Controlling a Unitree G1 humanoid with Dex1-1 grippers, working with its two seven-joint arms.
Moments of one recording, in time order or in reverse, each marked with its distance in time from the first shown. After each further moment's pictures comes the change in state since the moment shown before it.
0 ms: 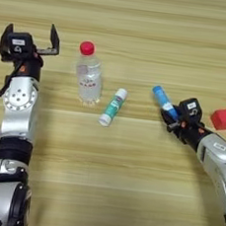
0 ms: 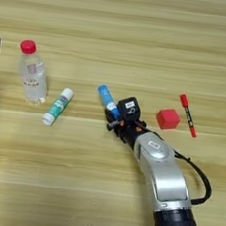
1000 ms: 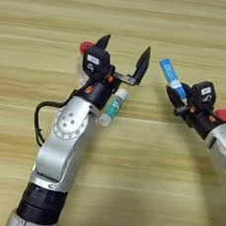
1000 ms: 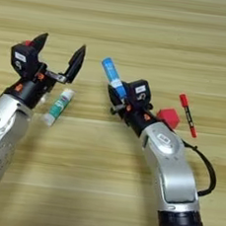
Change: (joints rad) left arm 0.276 -0.241 -0.445 -0.702 -0.080 0.484 -0.174; right arm 0.005 -0.009 -0.049 -0.169 0.073 -0.088 0.006
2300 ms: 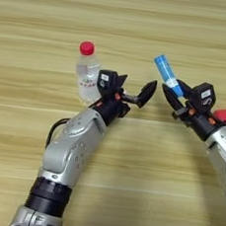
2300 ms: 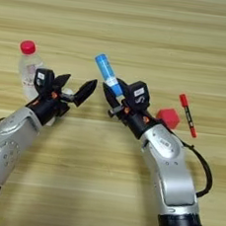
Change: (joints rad) left arm -0.034 -0.017 0.077 0.238 -0.231 0.204 -0.126; right arm 0.008 -0.009 0.015 0.069 0.008 -0.179 0.046
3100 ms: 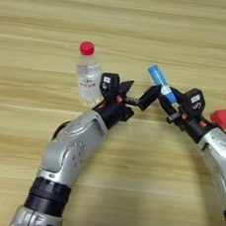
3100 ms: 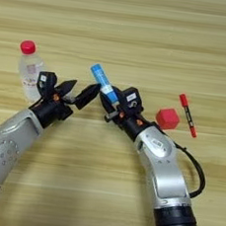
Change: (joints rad) left arm 0.000 -0.001 0.018 -0.008 -0.132 0.114 -0.030; right arm -0.035 0.004 0.048 0.198 -0.035 -0.103 0.043
